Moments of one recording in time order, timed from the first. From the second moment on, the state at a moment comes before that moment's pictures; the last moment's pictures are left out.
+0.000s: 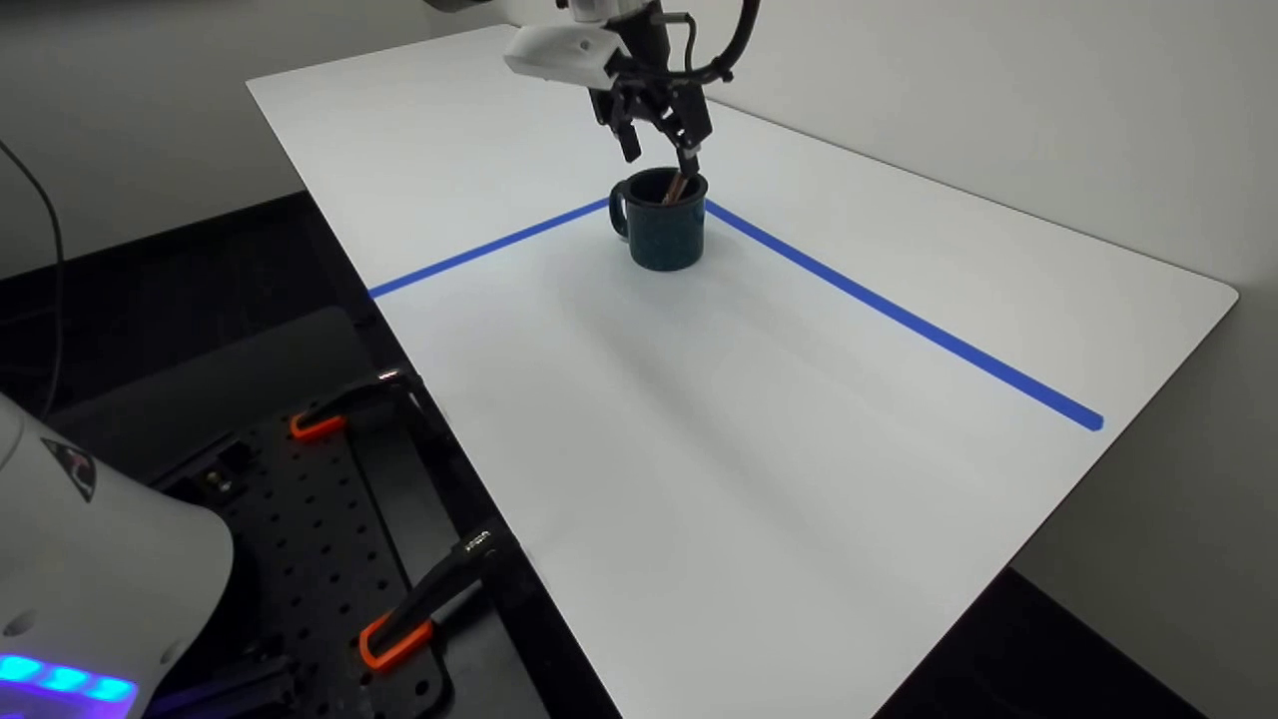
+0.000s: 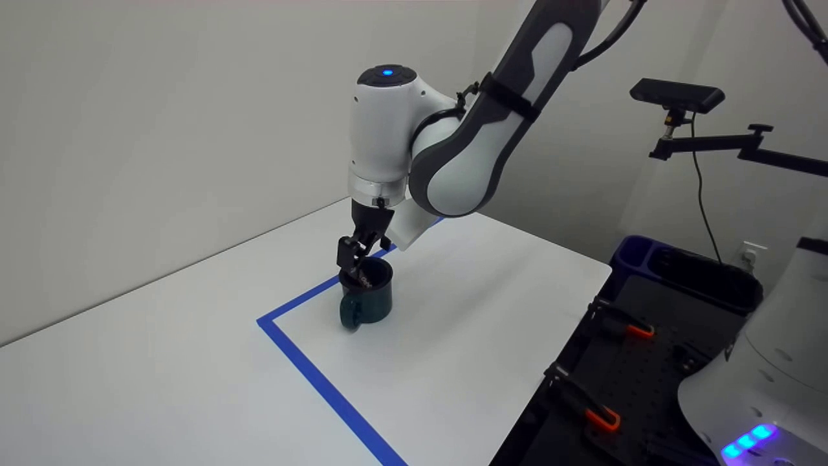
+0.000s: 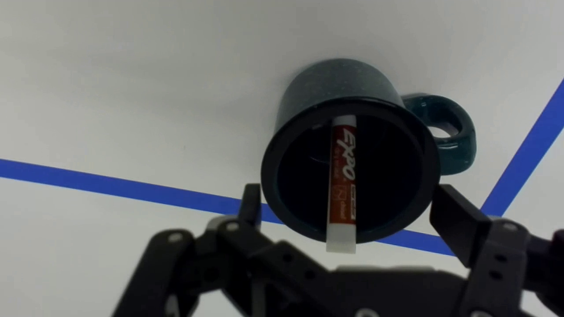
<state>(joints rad) -0.01 0.36 0.24 -2.27 -0.59 2.81 0.59</state>
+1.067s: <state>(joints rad) 0.01 0.43 0.24 -2.23 -0.59 2.81 0.59</state>
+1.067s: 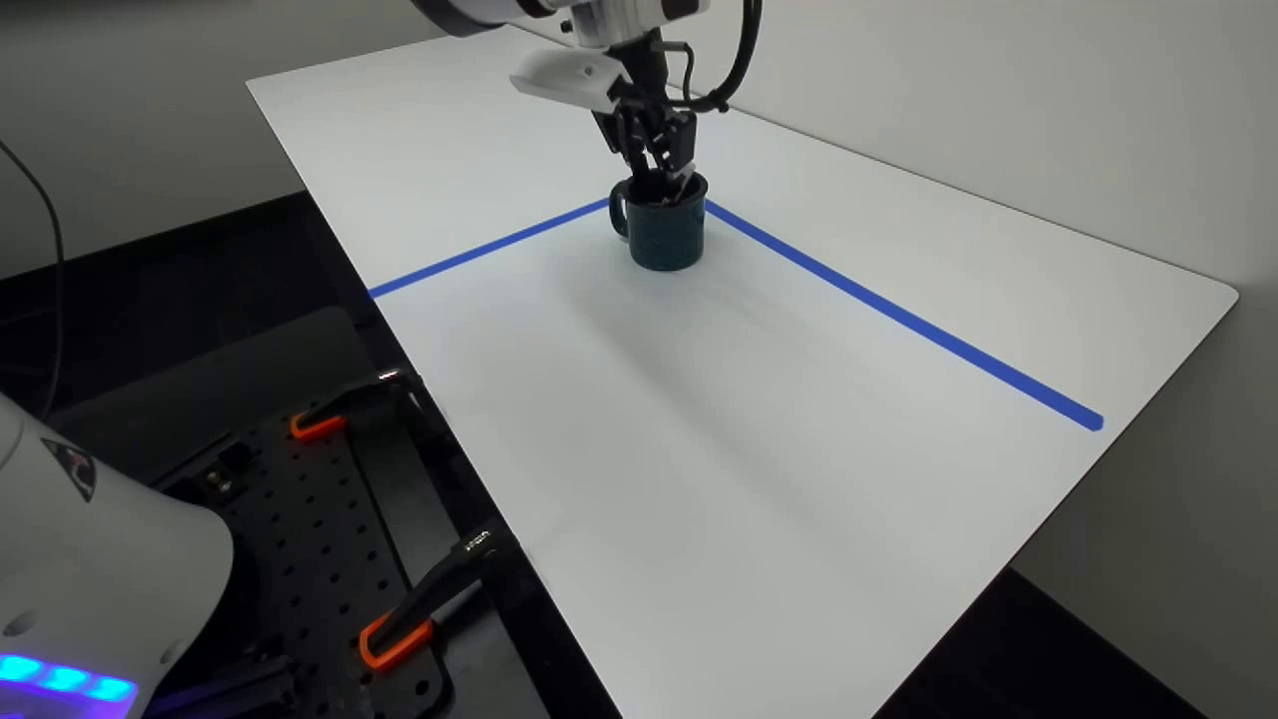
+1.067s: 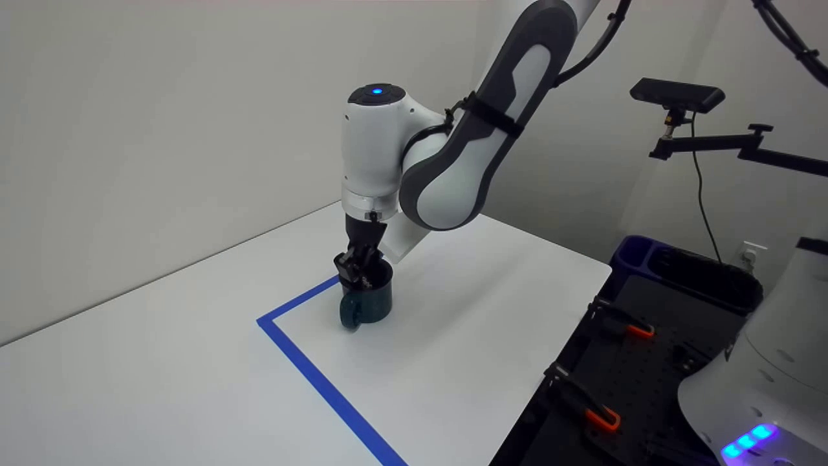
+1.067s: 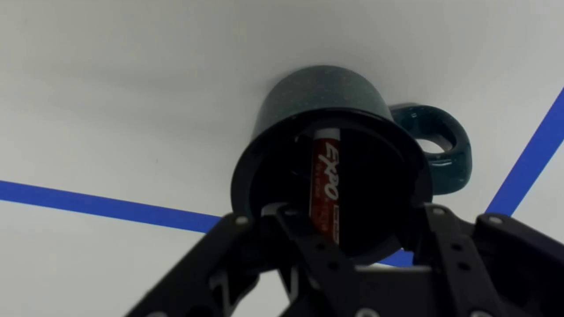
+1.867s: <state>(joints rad) 0.01 0.49 0.23 -2.17 -0.59 2.81 0.59</state>
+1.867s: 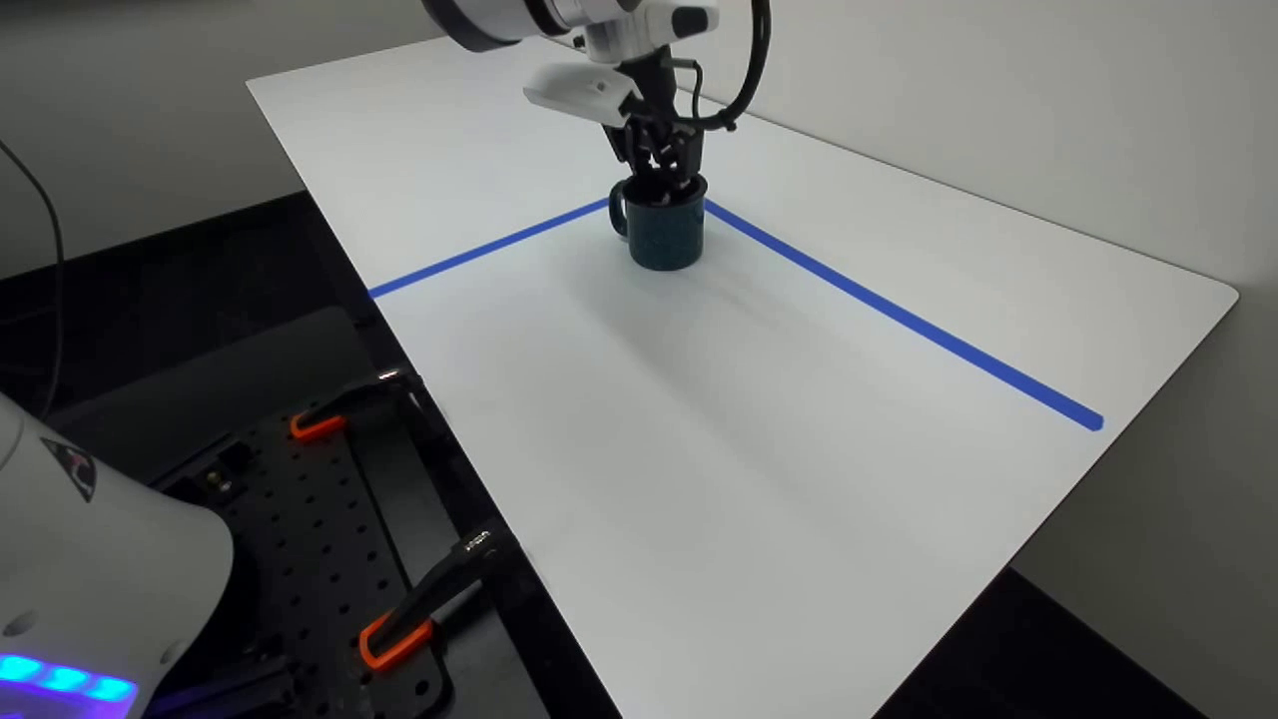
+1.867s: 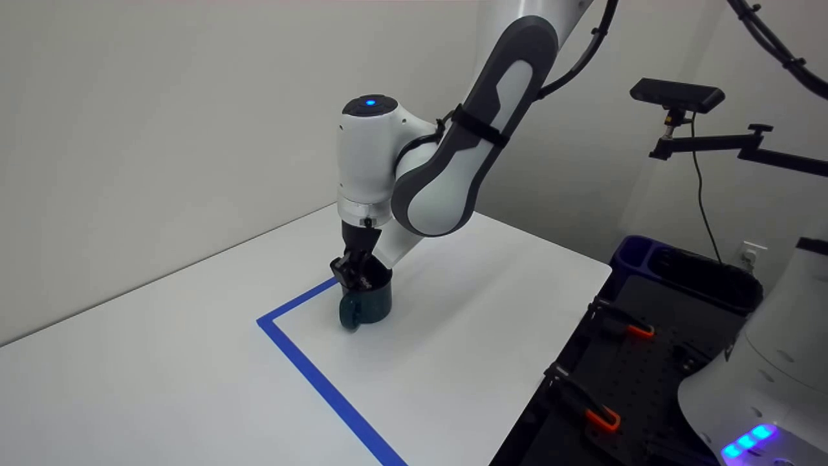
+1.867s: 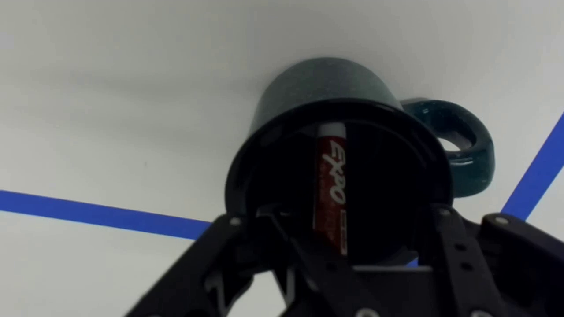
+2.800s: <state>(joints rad) 0.19 0.50 0.07 -2.15 -0.32 2.83 0.40</state>
